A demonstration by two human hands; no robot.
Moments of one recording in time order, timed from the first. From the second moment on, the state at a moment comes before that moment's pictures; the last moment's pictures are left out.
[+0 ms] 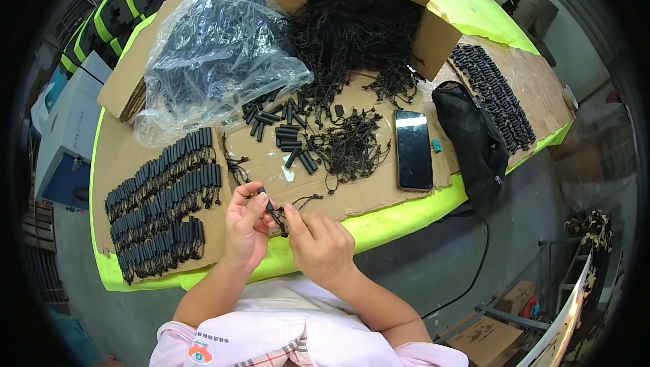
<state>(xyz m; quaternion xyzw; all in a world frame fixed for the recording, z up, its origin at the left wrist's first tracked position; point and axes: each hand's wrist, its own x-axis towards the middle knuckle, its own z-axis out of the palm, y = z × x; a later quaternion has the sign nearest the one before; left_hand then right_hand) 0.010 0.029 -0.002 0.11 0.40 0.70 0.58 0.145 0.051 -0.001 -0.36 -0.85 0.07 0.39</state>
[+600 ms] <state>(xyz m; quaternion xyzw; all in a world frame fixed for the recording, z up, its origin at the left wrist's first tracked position) -0.031 0.009 -0.002 0.29 0.60 0.69 0.29 0.105 0.055 0.001 -0.34 -0.86 0.24 0.29</state>
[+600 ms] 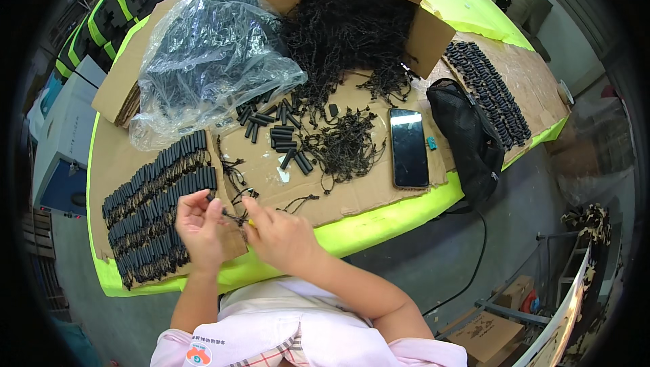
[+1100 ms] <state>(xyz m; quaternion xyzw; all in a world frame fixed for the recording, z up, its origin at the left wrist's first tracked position) -0.054 0.004 0.007 0.60 0.75 0.29 0.02 0.106 0.189 -0.028 -0.49 -0.84 0.11 0.23</state>
